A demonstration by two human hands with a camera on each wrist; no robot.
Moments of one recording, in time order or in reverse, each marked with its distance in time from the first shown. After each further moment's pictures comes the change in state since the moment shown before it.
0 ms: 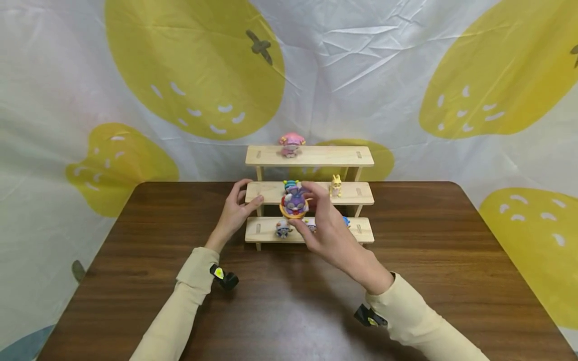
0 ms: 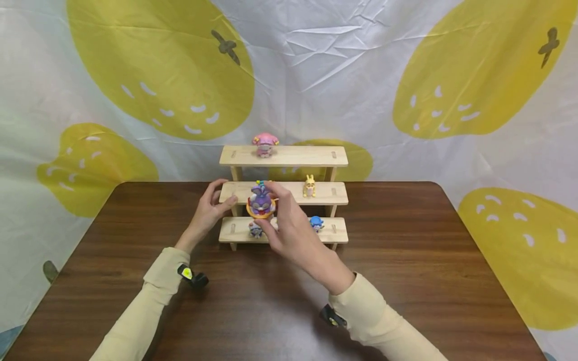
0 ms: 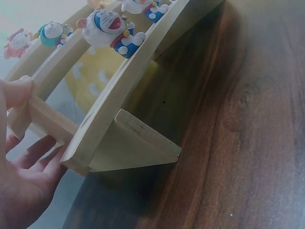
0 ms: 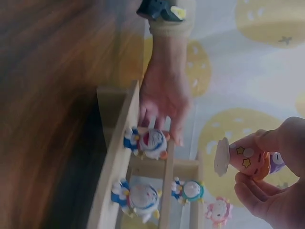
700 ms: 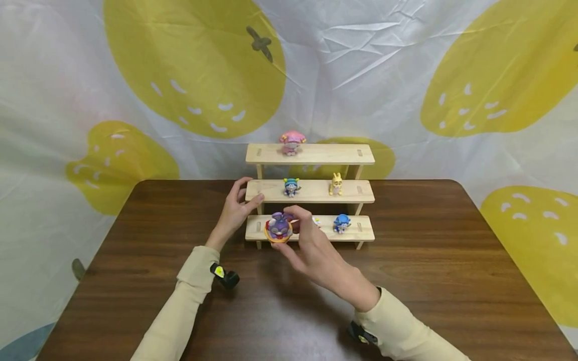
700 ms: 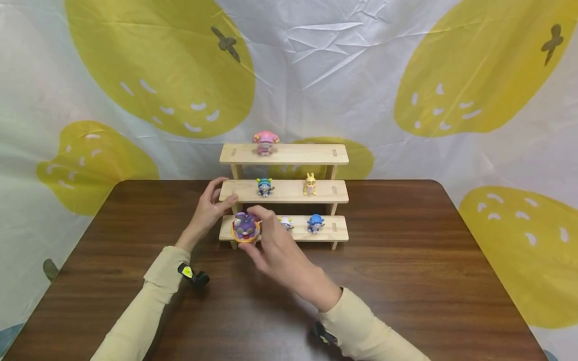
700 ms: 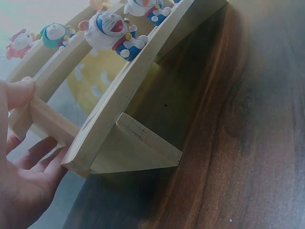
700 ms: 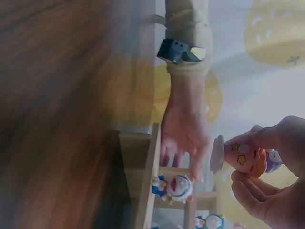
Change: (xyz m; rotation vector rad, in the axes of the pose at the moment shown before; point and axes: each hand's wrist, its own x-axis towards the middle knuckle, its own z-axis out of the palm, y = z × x) left_hand 0.000 -0.001 0.000 0.002 -0.001 0.000; right_hand -0.024 -0.018 0.030 0.029 -0.087 0.030
